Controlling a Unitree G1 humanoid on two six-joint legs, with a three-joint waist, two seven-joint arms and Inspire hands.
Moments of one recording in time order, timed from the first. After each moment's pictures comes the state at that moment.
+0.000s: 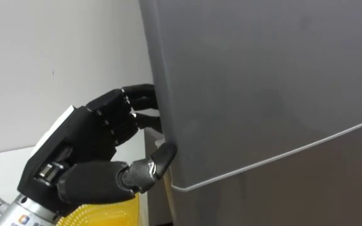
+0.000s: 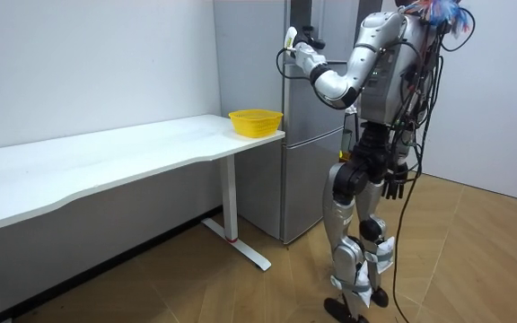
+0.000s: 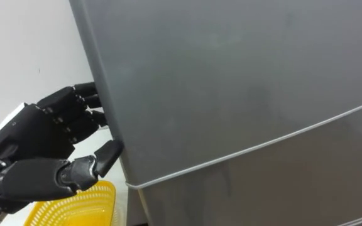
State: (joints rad) left arm -0.04 0.42 0.09 -0.55 -0.60 0.16 -0.27; right arm 0.13 -0.29 -0.08 1.25 -0.36 0.16 0.02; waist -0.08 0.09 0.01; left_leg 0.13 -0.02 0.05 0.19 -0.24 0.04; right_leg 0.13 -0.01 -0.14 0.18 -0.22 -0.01
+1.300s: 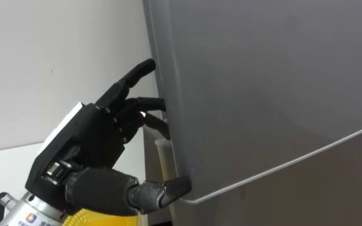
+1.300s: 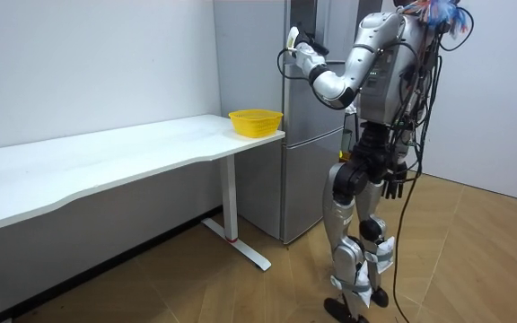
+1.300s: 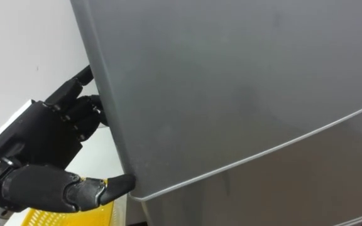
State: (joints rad) left arm -0.06 0.42 0.05 -0.55 -0.60 0.13 -0.28; right arm 0.10 -0.31 -0.02 1.29 -0.36 0.14 0.05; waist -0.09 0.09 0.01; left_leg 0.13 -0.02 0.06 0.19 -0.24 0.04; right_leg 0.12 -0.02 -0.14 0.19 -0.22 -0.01
